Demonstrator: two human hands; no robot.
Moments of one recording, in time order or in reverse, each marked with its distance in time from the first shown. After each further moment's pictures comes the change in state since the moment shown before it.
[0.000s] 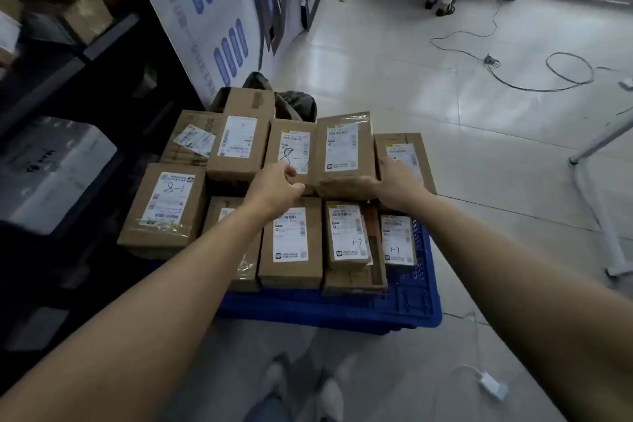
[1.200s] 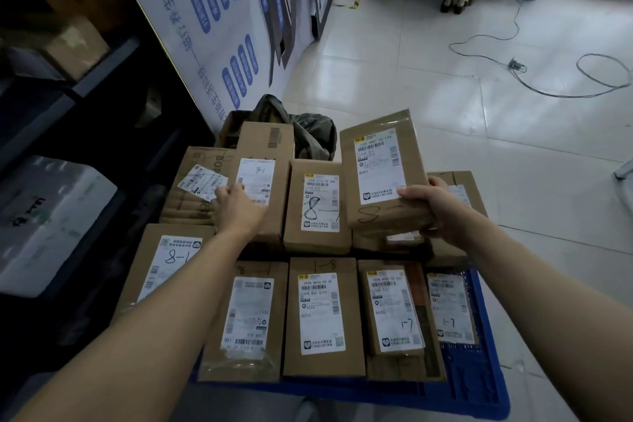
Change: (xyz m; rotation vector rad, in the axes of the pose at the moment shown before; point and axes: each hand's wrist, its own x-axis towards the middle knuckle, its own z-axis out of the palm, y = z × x) left_hand 0.161 -0.095 -0.032 0.180 0.207 -0.348; right_hand 0.120 0.005 0.006 0.928 -0.190 0.357
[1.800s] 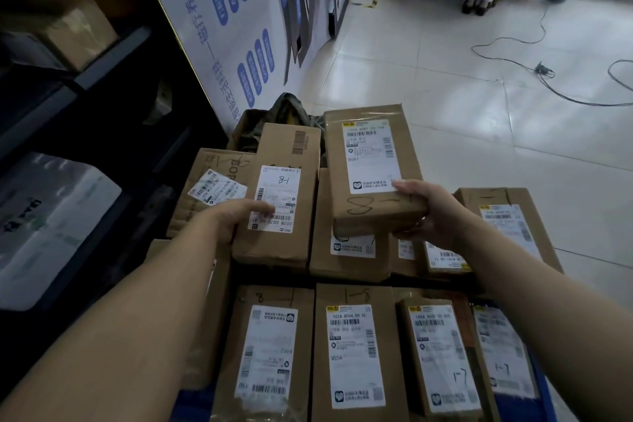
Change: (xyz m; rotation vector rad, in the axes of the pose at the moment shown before) left_hand 0.102 -0.050 -0.007 -0.651 -0.670 -0.321; right_hand 0.077 -0.010 0.070 0.085 -0.239 0.030
